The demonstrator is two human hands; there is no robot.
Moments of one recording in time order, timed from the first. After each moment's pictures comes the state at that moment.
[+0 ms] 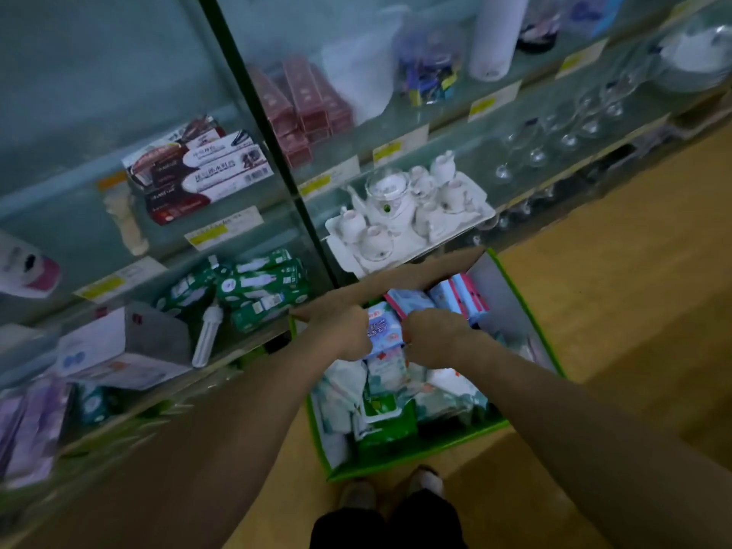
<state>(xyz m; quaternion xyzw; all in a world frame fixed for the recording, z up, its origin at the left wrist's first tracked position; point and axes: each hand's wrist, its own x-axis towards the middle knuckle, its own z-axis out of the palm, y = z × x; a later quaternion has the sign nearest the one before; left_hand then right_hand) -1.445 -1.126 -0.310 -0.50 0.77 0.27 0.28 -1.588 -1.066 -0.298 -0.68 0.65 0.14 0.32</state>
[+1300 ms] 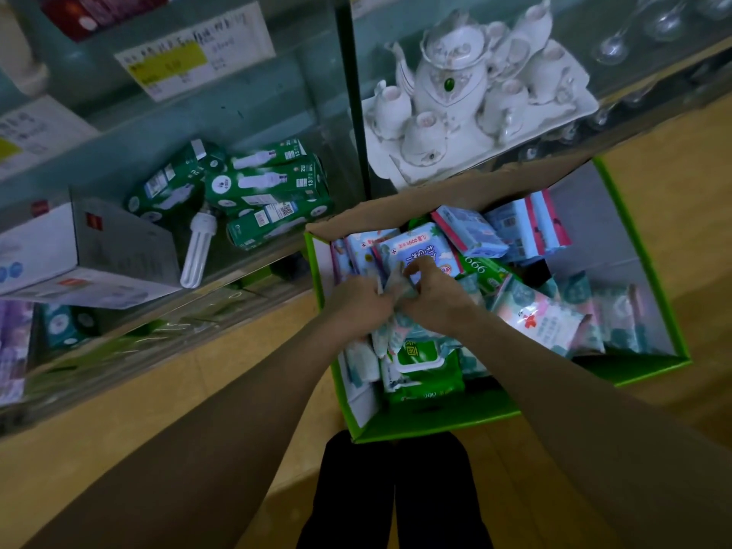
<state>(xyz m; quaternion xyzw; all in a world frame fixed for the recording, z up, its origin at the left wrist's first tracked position) -1.391 -1.108 -0.419 -0.63 0.59 0.49 0.11 -1.521 -1.084 -0.437 -0.48 0.72 -0.05 0.51</state>
